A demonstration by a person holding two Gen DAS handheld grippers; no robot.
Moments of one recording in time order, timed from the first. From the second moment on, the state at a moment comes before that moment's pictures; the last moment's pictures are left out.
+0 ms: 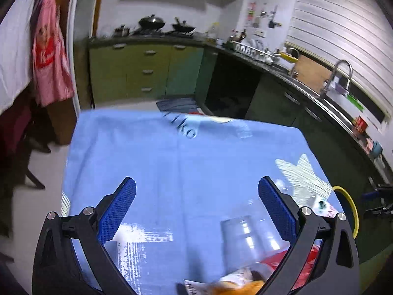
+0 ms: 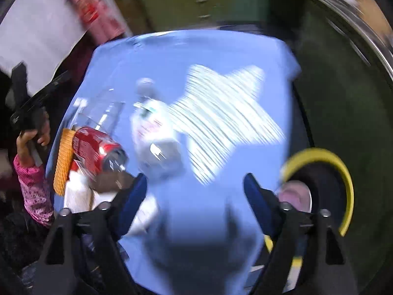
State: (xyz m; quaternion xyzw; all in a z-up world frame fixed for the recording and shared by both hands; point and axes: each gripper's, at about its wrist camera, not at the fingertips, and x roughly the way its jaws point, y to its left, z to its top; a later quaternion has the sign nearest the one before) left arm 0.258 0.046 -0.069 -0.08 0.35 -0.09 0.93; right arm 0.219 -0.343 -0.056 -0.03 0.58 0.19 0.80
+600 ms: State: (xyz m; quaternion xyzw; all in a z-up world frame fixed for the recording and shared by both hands) left arm 0.263 0.033 -0.109 -0.06 0.39 -0.08 0.92; right arm 0.302 -0.236 -0.133 -0.16 0.66 0.21 0.70
